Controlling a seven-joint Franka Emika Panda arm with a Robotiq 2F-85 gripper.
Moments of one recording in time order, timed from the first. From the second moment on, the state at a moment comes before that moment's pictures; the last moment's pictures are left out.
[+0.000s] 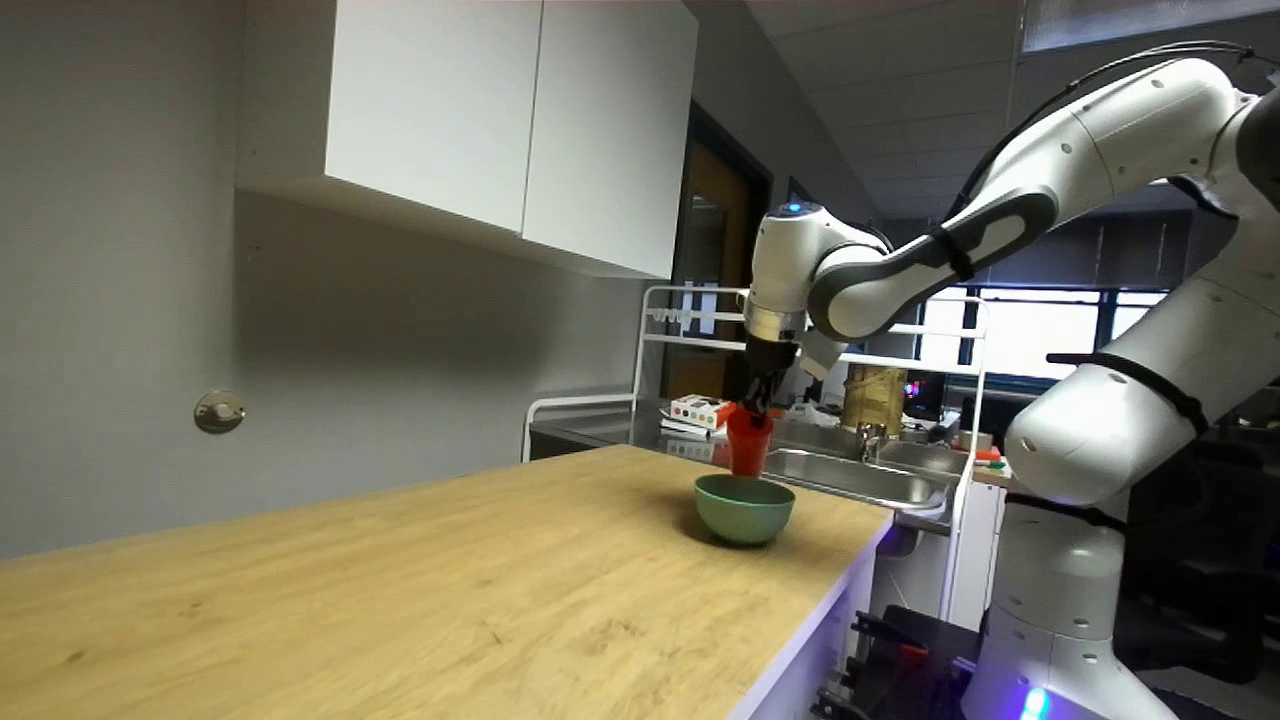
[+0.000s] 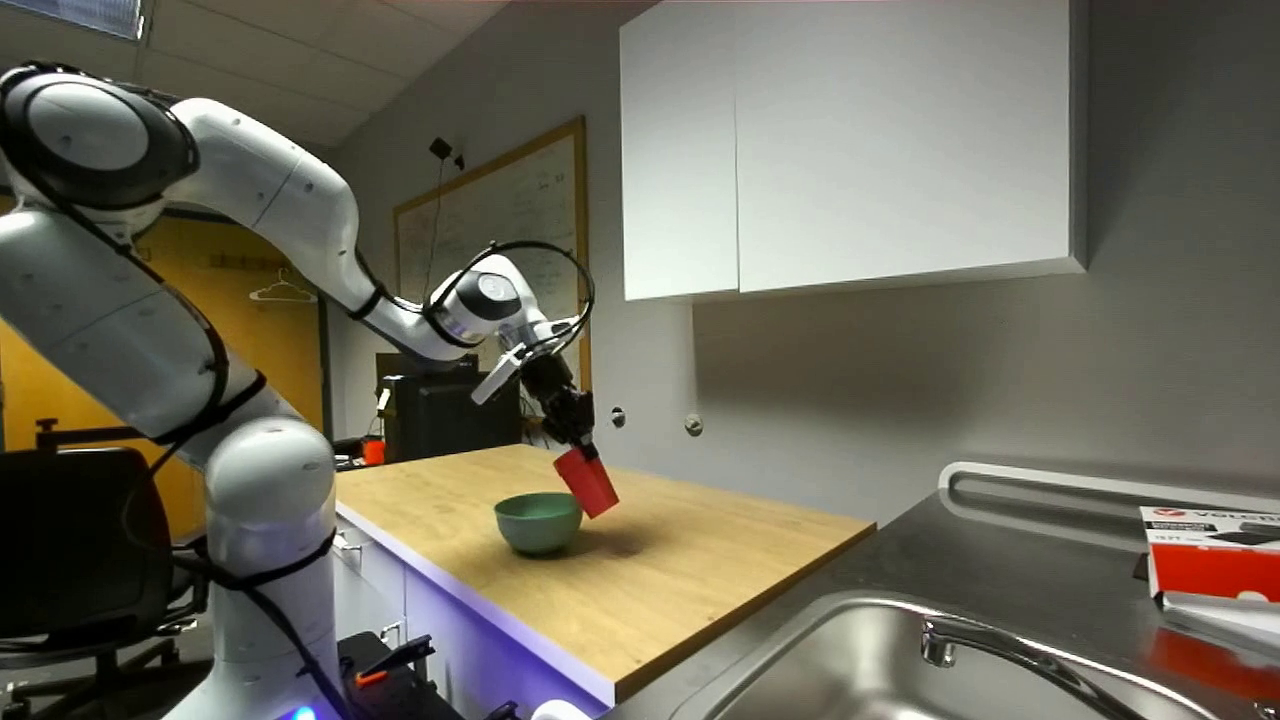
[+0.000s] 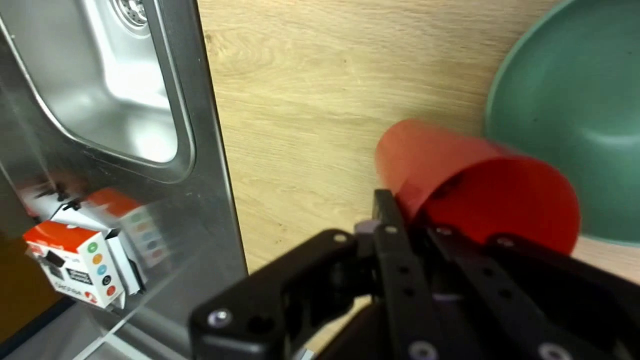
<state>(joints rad) -0.14 -0.66 0.19 -2.73 -0.51 2.25 0.31</state>
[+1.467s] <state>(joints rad) 0.23 -0.51 0.56 -2.76 -0.96 1.52 1.21</state>
